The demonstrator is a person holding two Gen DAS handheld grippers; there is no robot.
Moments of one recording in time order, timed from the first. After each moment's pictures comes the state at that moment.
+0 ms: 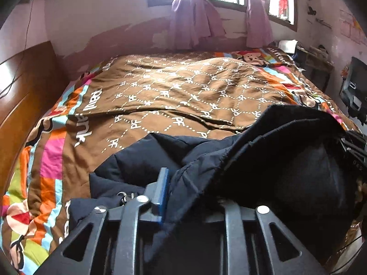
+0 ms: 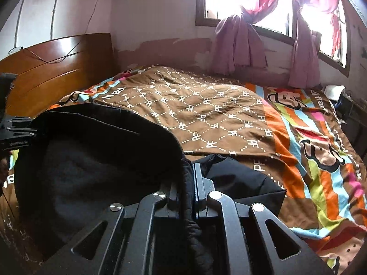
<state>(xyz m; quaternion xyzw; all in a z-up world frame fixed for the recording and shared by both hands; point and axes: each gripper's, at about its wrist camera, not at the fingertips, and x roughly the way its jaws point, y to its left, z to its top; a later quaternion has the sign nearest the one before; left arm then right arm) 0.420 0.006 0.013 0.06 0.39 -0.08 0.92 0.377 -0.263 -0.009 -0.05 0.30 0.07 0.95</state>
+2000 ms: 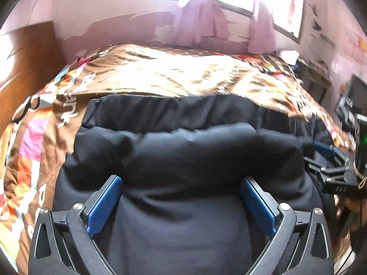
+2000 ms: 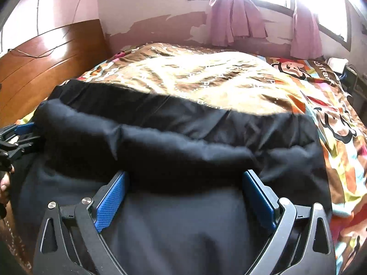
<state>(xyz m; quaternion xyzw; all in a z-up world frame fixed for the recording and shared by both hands) 0.425 0.008 -0.031 -0.02 0.39 -0.10 0.92 0.412 -0.250 -0.069 -0.01 0.38 0.06 0.92</state>
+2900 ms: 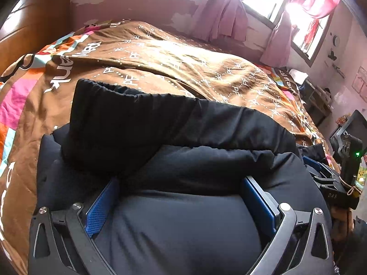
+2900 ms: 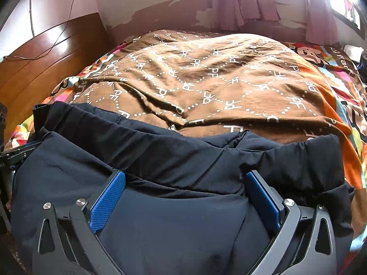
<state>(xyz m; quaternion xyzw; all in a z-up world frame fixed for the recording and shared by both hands) 0.466 0.032 -0.080 -0.11 0.42 -0.11 0.90 0.475 -0.255 -0.105 0.01 0.40 0.10 0.91</state>
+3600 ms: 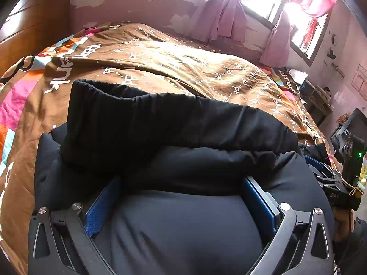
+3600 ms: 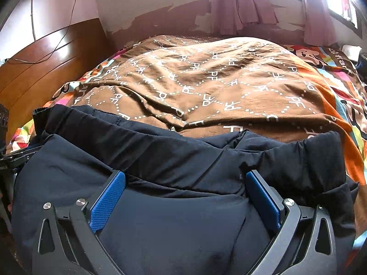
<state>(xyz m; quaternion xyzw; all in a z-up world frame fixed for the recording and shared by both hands) 0.464 0.030 -0.084 -0.11 0.41 -0.11 0.90 0.473 -0.256 -0.109 0.02 0.38 0.10 0.92</state>
